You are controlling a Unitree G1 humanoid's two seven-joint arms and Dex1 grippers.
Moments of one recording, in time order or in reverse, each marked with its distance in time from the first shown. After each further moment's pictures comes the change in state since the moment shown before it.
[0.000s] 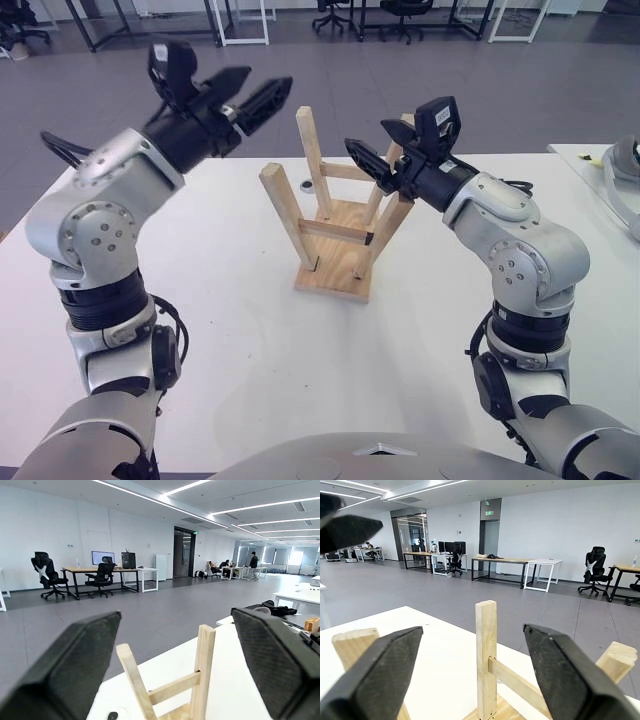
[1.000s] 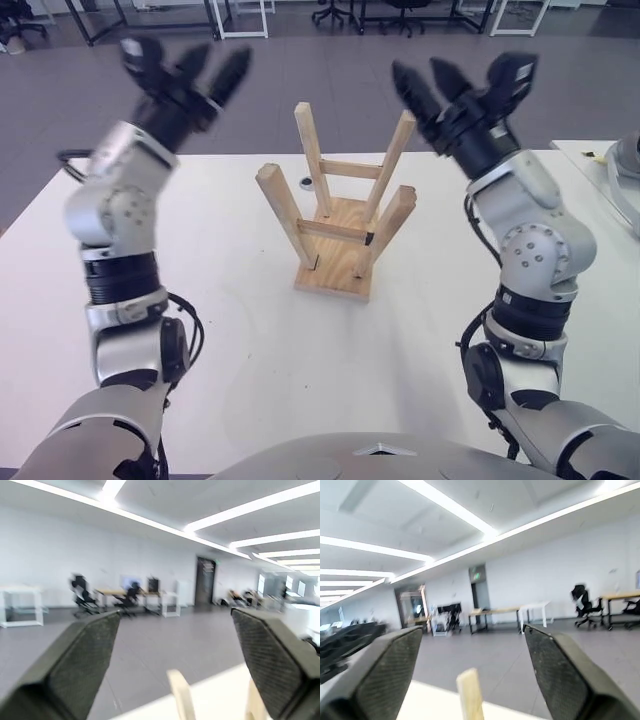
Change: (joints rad) left arm -0.022 -0.019 0.102 0.341 0.126 -0.403 -0.082; right arm -0.055 0.040 -0.225 0.151 0.150 -0.315 -0.046
